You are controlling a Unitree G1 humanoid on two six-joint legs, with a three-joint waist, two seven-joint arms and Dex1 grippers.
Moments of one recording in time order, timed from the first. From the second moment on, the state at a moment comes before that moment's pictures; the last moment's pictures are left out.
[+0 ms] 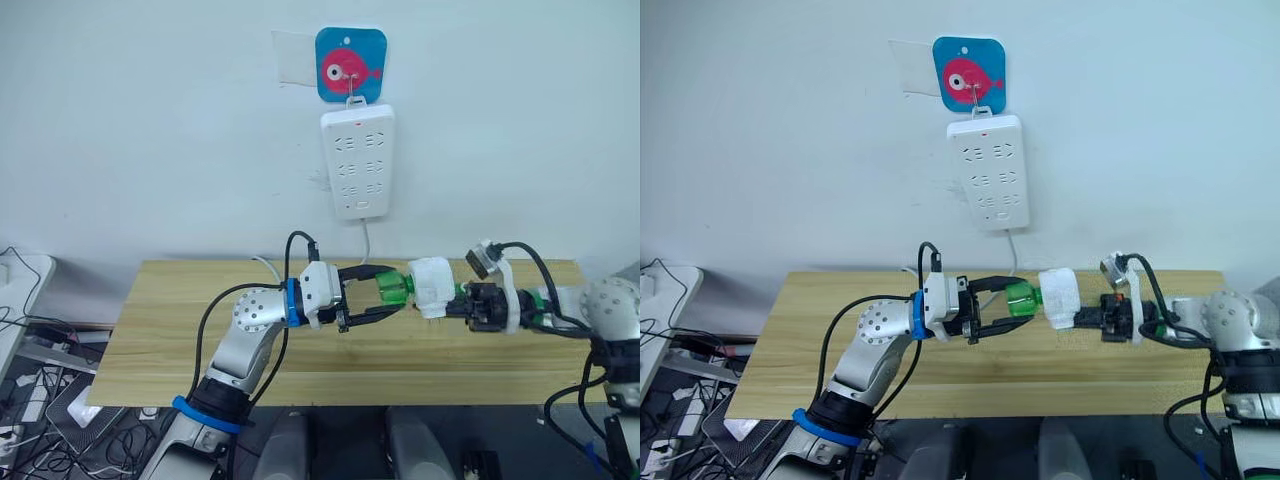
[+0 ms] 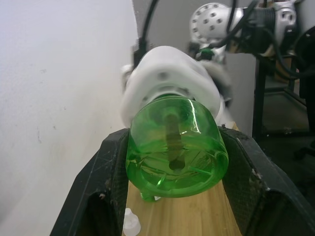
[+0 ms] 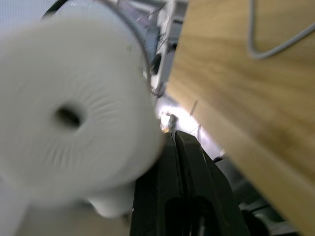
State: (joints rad) left arm -0.36 0.26 -0.27 0.02 -0.30 -0.18 -1.05; right arm -0.45 -0.73 -0.11 0.06 1.20 1.53 0.87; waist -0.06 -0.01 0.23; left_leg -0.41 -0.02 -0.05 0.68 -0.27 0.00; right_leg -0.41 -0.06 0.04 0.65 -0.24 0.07
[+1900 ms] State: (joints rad) left arm -0.36 0.27 -0.27 0.05 -0.29 -0.16 -1.03; right arm -0.59 -0.86 -0.14 0.00 1.58 1.60 0.71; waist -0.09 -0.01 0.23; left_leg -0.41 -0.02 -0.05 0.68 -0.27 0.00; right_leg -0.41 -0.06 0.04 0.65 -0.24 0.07
